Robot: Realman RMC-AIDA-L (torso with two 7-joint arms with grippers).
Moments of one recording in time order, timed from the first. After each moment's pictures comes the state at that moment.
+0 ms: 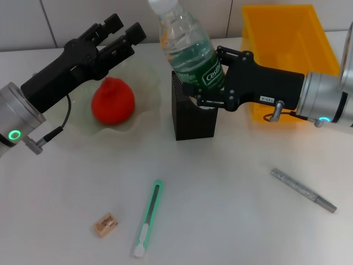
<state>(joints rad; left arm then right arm) -0.67 -2.08 0.64 0.19 1.44 1.58 -1.15 0.61 2.09 -0.77 -0.49 -1.66 -1.43 0.96</state>
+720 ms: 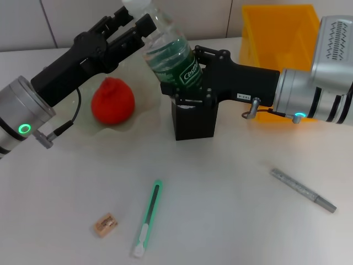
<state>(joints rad) -0.71 -2.08 0.64 0.15 1.41 1.59 -1.13 0.70 2.09 -0.77 -0.38 -1.66 -1.38 0.92</state>
